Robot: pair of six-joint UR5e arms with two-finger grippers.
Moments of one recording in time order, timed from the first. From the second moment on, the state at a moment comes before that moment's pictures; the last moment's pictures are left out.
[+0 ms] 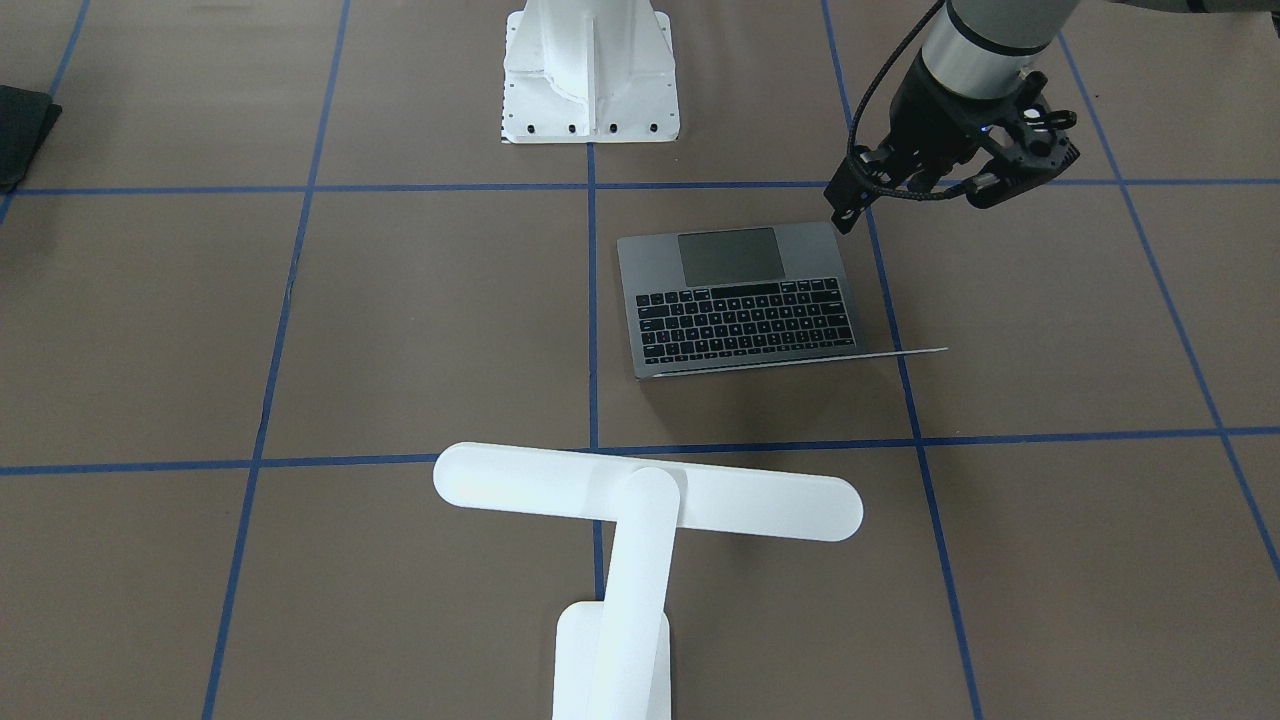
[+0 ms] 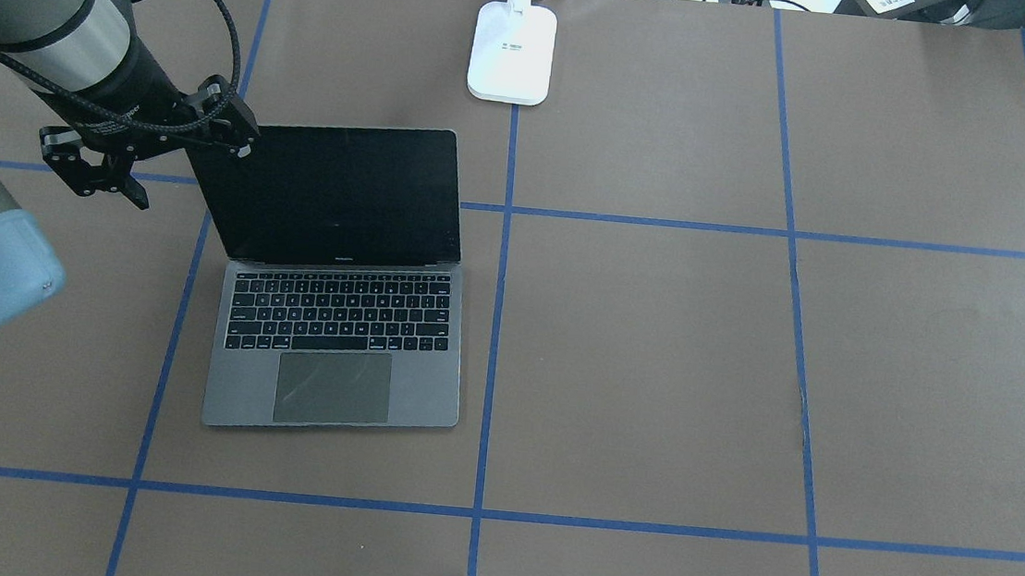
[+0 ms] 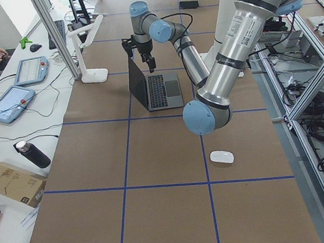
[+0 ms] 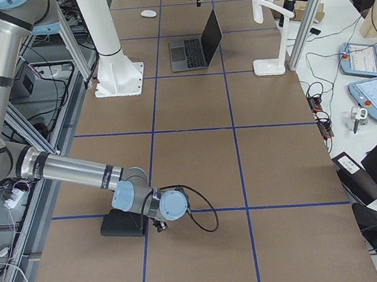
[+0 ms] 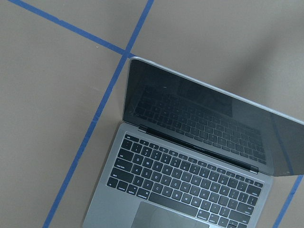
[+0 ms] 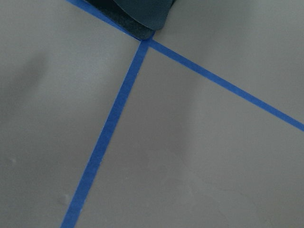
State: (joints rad) left arm -0.89 -2.08 -2.10 -1.16 -2.17 -1.33; right arm 1.34 -1.95 1.59 -1.63 2.62 -0.66
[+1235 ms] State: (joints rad) left arm -0.89 -2.09 -2.10 -1.16 -2.14 -1.33; right arm 1.27 -1.94 1.47 -1.63 2.67 -0.83
